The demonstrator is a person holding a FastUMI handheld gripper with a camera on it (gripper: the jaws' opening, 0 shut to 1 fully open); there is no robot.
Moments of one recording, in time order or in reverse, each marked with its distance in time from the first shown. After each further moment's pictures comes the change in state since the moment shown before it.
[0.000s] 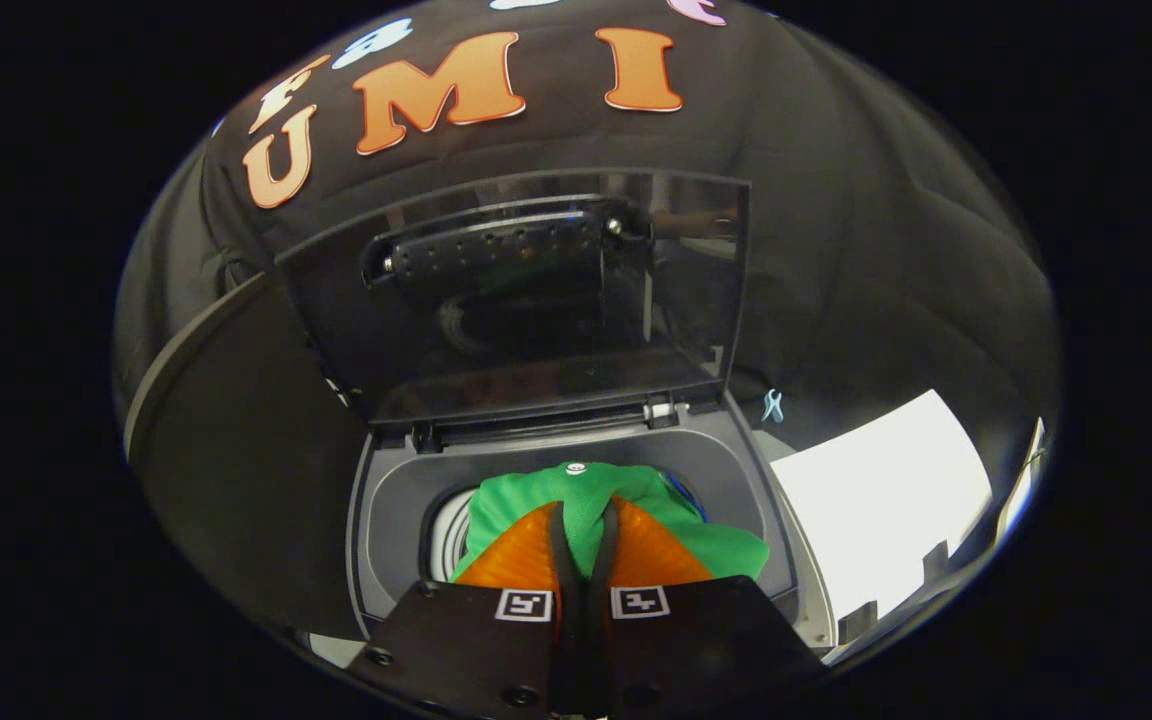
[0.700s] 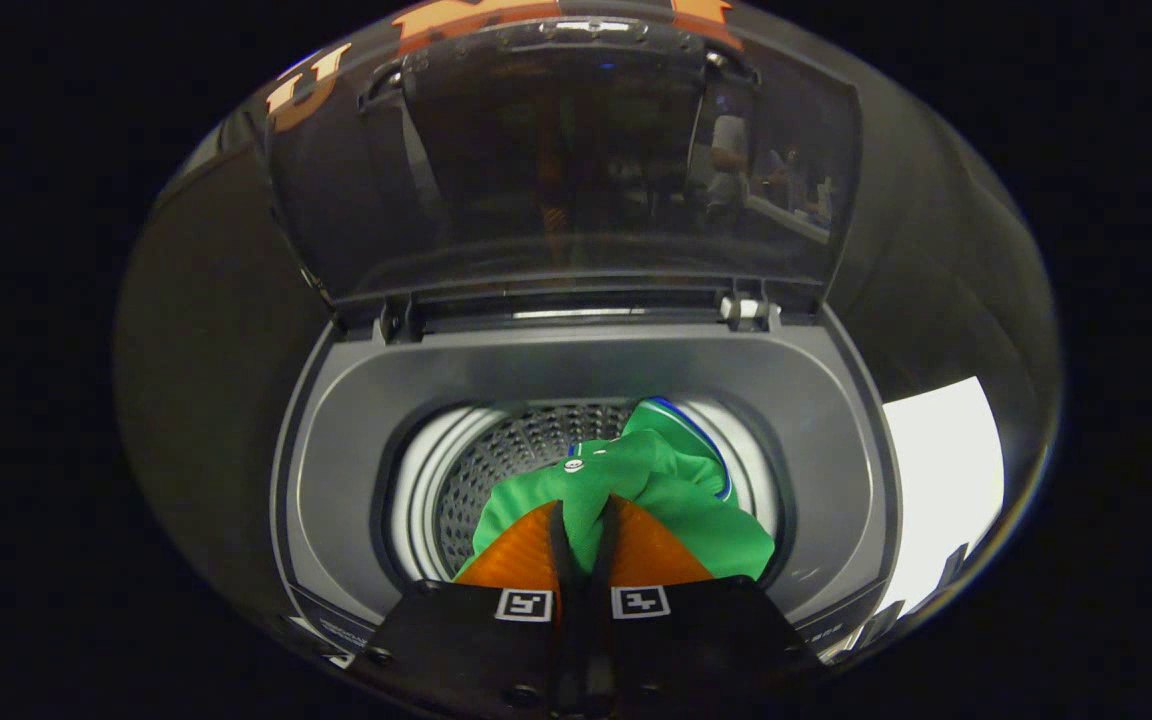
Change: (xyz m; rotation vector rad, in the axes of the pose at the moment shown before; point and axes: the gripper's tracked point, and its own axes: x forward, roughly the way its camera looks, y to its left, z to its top) arm 0.076 0.016 -0.087 -0.107 0.234 0.012
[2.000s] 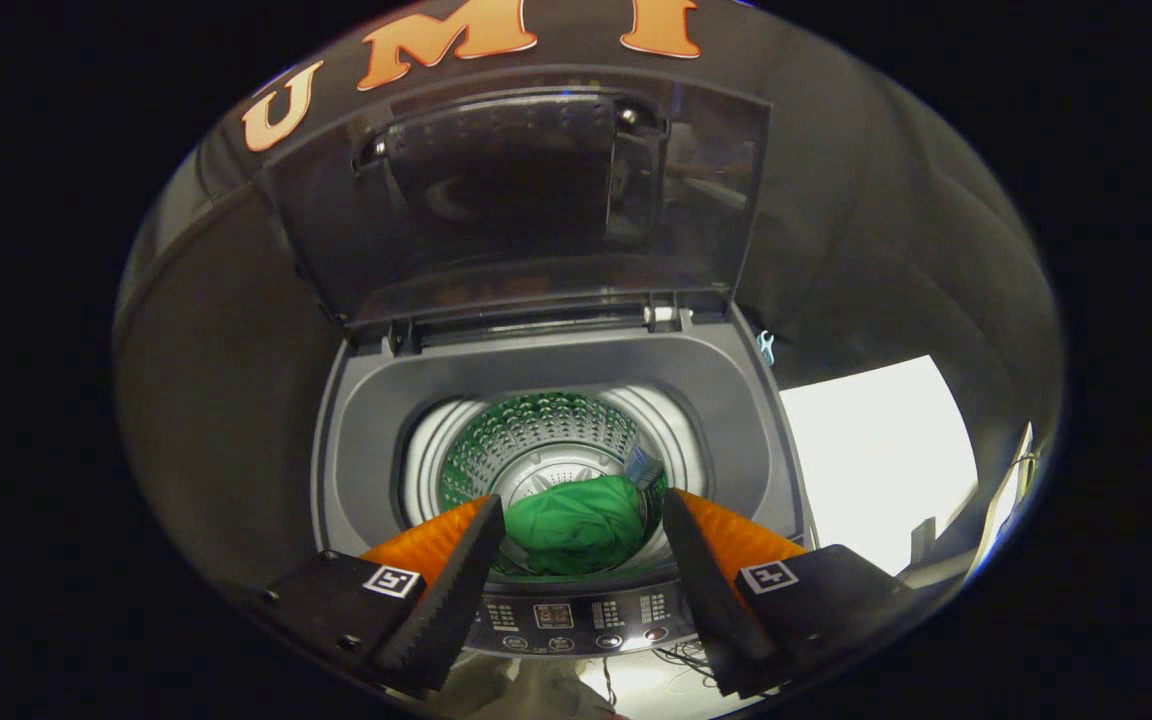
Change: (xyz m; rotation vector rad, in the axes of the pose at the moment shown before) arm -0.103 -0.022 0.019 0.078 -0.041 -0.055
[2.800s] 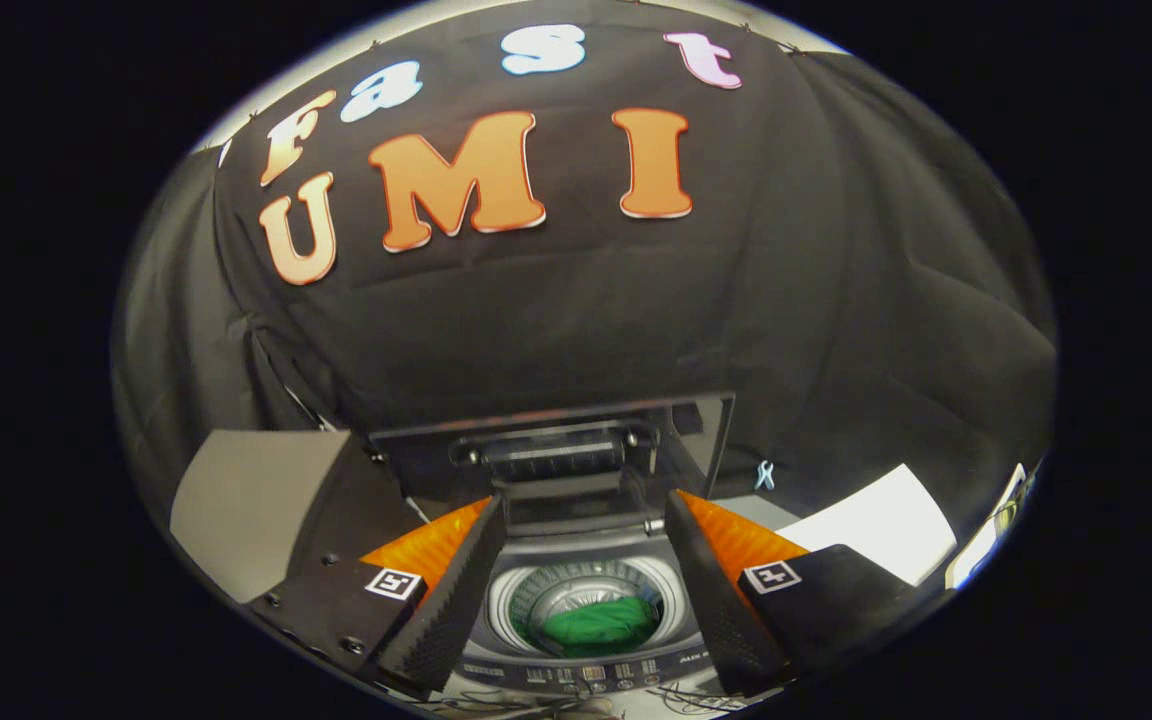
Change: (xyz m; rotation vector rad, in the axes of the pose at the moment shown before) arm -0.144 0.026 0.201 0.029 -0.412 0.036
